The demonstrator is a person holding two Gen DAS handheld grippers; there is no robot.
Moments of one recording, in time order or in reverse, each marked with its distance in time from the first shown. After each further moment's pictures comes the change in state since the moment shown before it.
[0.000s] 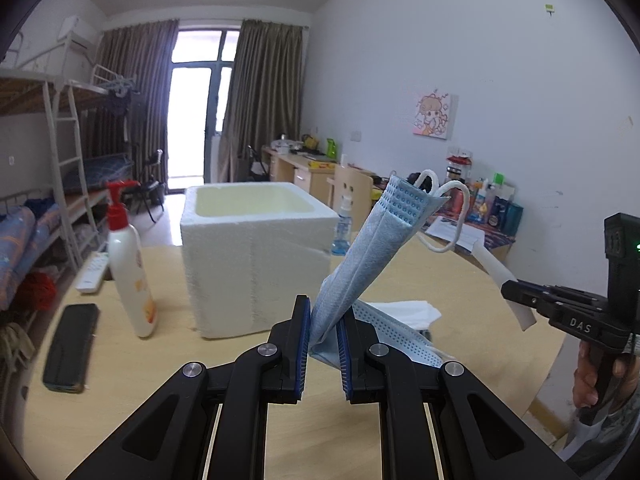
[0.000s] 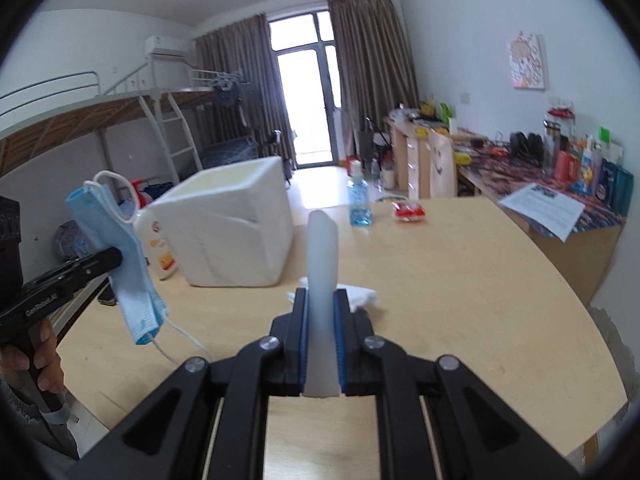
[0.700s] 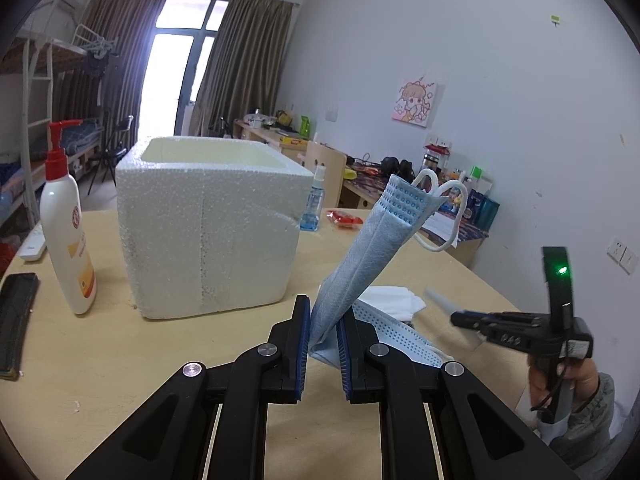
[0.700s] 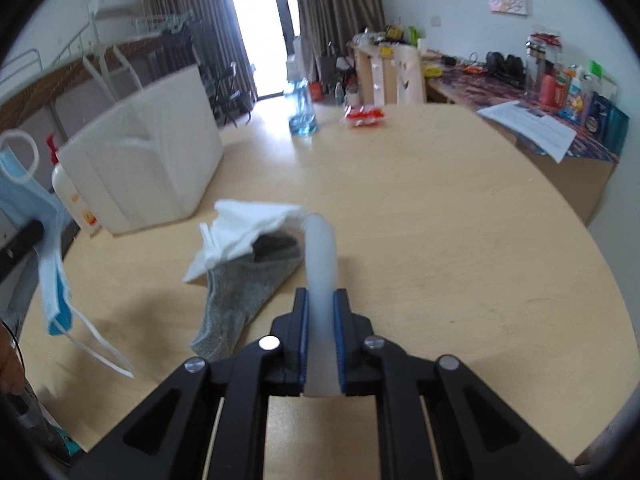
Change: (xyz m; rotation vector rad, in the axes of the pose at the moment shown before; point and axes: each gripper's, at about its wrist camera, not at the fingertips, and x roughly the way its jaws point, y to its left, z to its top) left arm 0.059 0.001 -0.010 -0.077 0.078 -0.151; right arm 0.068 -0.056 -0.030 0.101 0.275 -0.118
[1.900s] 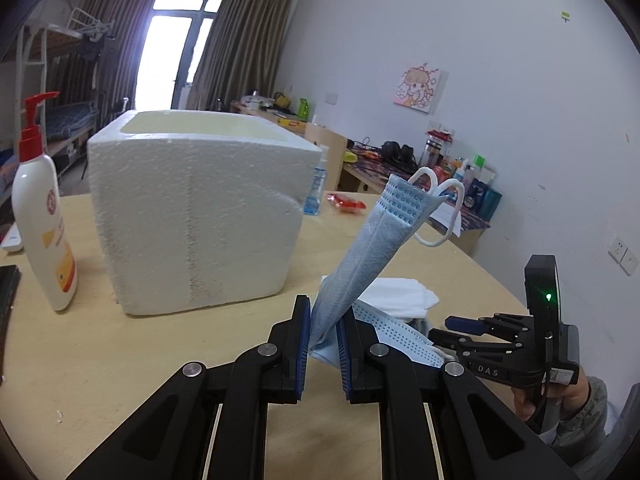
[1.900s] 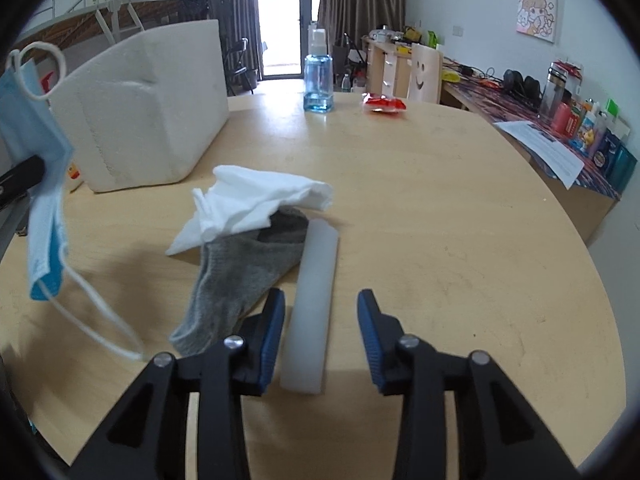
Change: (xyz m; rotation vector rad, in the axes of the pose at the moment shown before) left arm 0.030 0.013 0.006 -0.023 0.068 -0.019; right arm 0.039 0.020 -0.009 -0.149 0.064 -0.076
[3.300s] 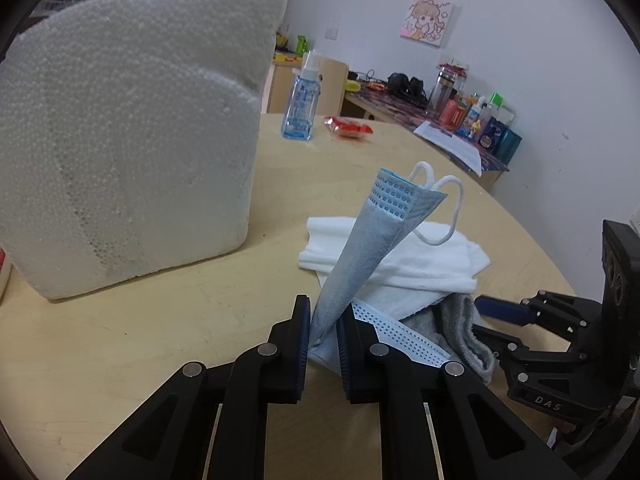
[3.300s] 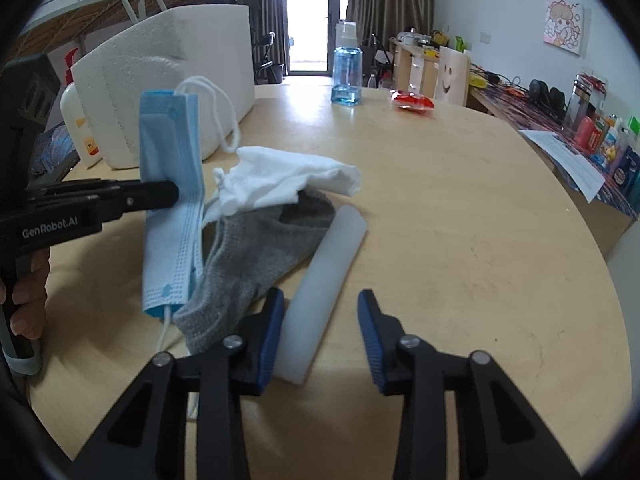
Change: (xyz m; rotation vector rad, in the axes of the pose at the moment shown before) left arm 0.087 -0.016 -0.012 0.021 0.230 0.018; right arm 0.001 0.008 -0.010 -0.077 0.003 0.074
